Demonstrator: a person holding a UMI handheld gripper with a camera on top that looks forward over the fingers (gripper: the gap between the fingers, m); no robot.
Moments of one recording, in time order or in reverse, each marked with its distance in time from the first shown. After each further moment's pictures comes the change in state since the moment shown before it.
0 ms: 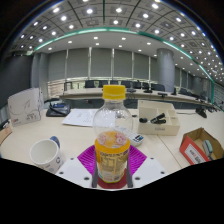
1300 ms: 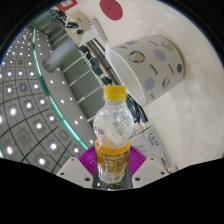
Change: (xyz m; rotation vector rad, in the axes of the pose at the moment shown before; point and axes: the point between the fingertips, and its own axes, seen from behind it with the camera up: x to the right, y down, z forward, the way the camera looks) arm -0.290 -0.110 -0.054 -0.026 -0.673 2.040
